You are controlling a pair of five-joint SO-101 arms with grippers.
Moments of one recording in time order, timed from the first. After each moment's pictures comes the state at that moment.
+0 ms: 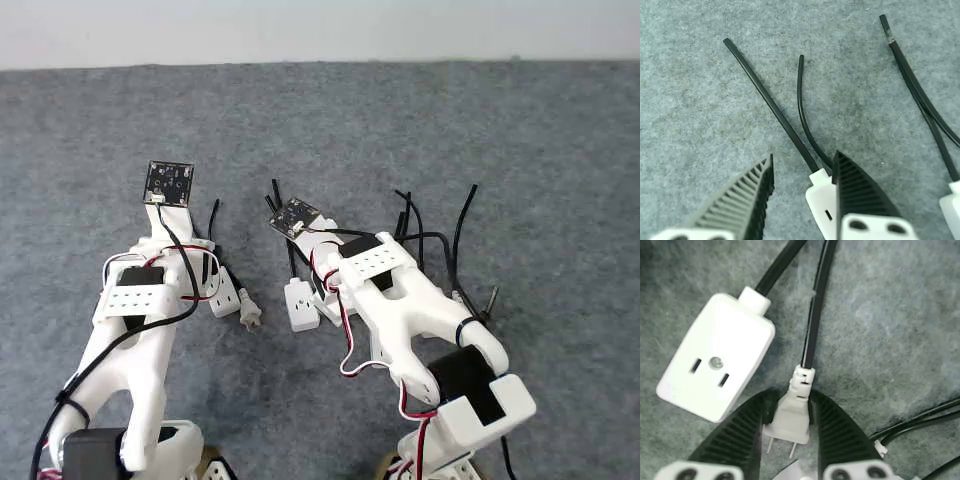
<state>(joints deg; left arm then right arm) -6.9 -18.0 55.0 32.8 -2.0 -27.7 5.8 32.4 51.9 22.6</state>
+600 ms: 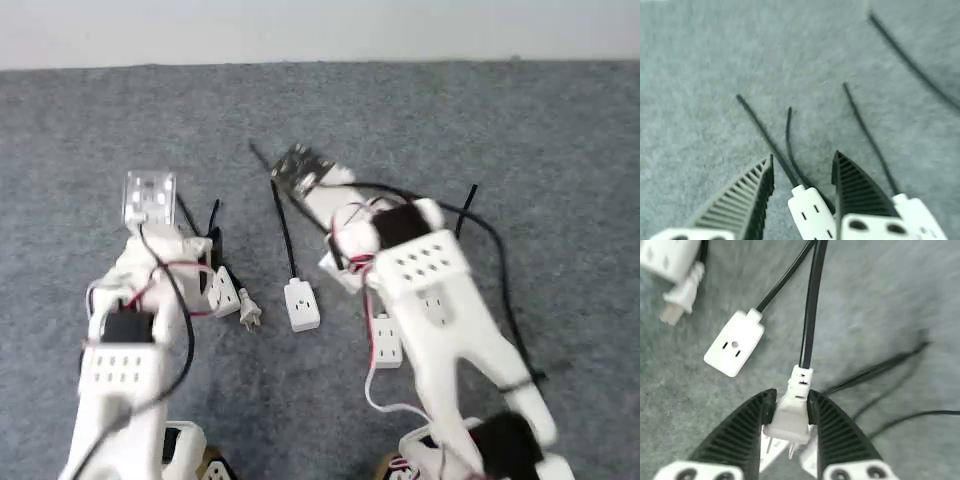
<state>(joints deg) -3.7 -49.3 62.1 41.8 2.5 -24.8 -18.0 15.1 76.9 27.3</state>
